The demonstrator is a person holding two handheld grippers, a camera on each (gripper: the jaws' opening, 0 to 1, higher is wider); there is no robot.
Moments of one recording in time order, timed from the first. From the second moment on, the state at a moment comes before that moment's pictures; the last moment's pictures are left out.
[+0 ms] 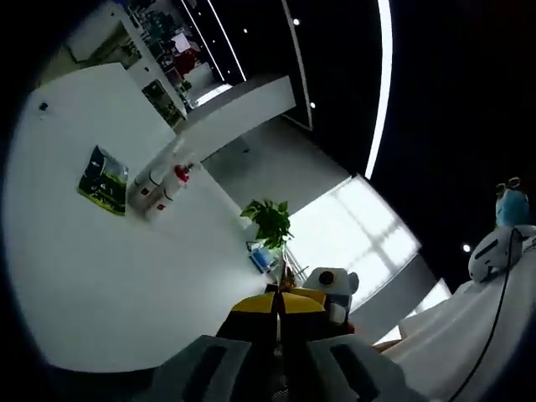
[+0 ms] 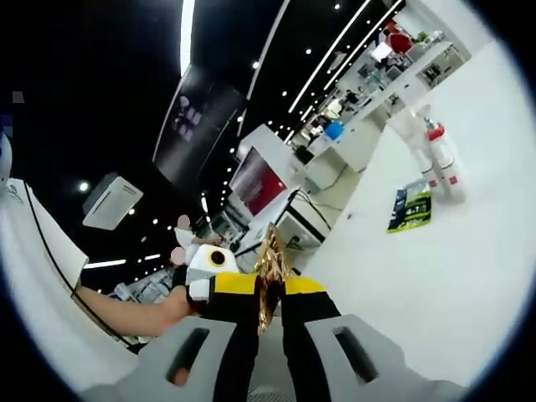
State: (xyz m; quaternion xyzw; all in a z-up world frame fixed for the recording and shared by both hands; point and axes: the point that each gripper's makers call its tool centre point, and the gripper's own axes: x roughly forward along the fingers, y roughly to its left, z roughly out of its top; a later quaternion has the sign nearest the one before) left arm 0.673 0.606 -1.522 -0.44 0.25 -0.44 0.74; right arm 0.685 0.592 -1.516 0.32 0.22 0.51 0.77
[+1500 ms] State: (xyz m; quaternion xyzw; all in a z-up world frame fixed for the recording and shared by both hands) left arm 0.676 0.612 -1.532 -0.46 0.25 -0.43 0.73; right arm 0.687 0.580 -1.510 0.30 0.19 0.49 0.79
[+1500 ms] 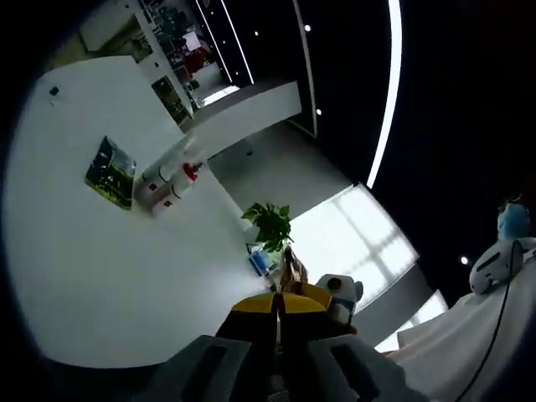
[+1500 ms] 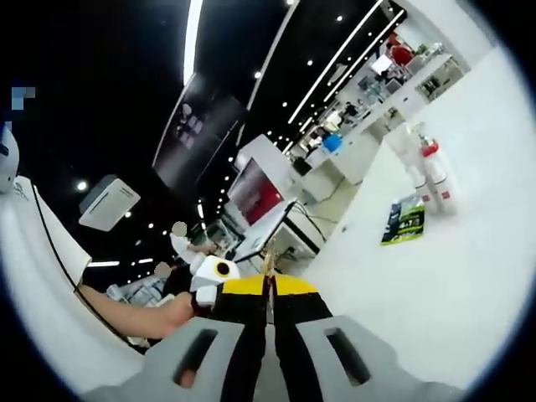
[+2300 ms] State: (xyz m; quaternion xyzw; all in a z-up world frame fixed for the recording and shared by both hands) left arm 0.666 0.608 -1.535 -0.44 0.27 -0.46 0.72; right arm 0.686 0.584 -1.515 0.29 0.20 0.50 0.79
